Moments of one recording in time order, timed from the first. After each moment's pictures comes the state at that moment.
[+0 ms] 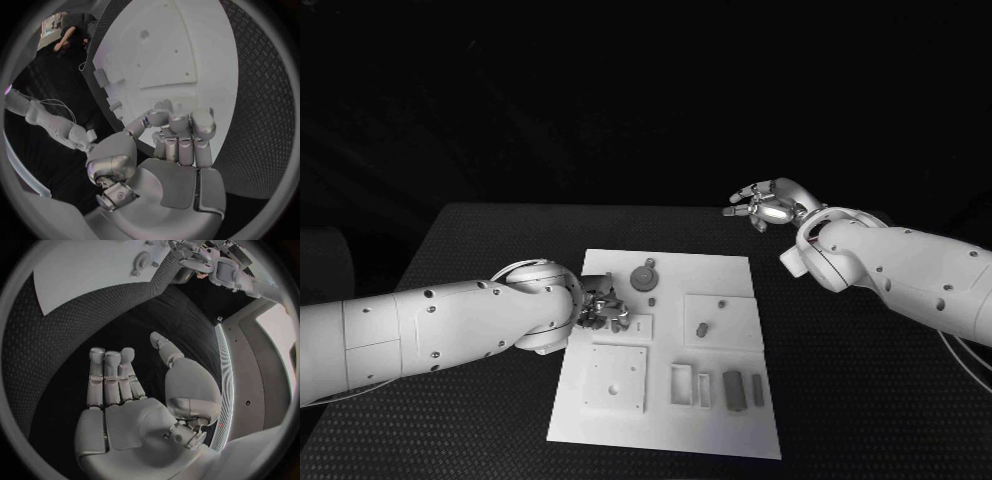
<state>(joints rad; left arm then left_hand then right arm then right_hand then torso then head) 1.27 -0.75 -0.23 1.52 -1.12 -0.02 -0.50 0.56 0.15 0.75 -0.27 0.31 1.08 0.05 0.24 0.79 1.42 -0.11 0.95 0.81 1.30 -0.16 1.19 0.84 0.02 1.22 -0.24 1.19 1.29 1.28 -0.66 -0.10 1.12 -0.75 -0.39 0.11 0.87 -0.13 0.43 -0.29 0.33 0.78 0.15 0.29 0.45 0.96 0.04 1.20 0.68 1.05 -0.04 1.20 0.95 0.23 0.94 0.03 1.02 1.31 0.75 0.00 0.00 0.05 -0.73</state>
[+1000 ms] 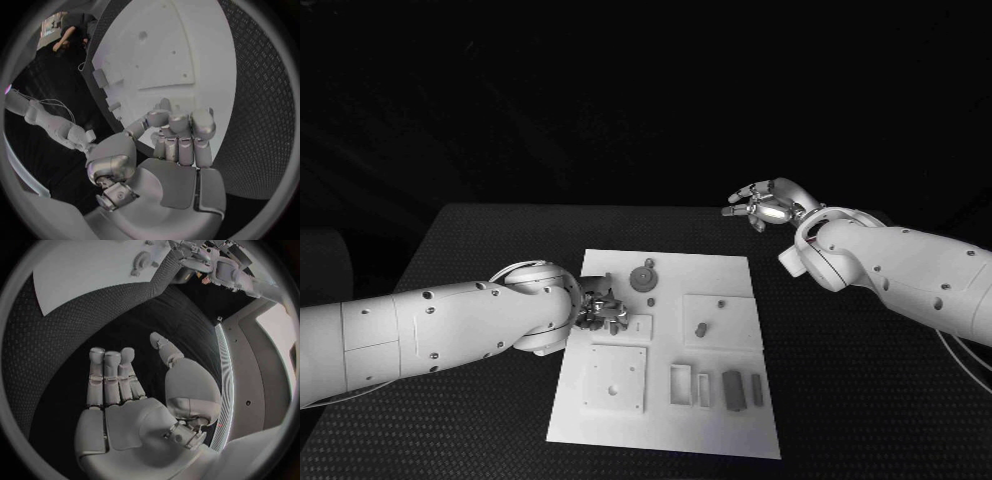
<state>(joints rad) 1.27 -0.75 -0.24 1.52 -1.12 -0.02 -0.50 0.54 0.14 0.77 -0.22 0.25 1.12 0.04 0.25 0.78 1.42 -0.11 0.96 0.80 1.30 -0.17 1.19 0.85 0.02 1.21 -0.25 1.20 1.29 1.28 -0.65 -0.10 1.12 -0.75 -0.39 0.11 0.86 -0.13 0.43 -0.29 0.35 0.78 0.15 0.29 0.45 0.96 0.04 1.20 0.68 1.05 -0.04 1.20 0.95 0.23 0.94 0.03 1.01 1.31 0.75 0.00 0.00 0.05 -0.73</state>
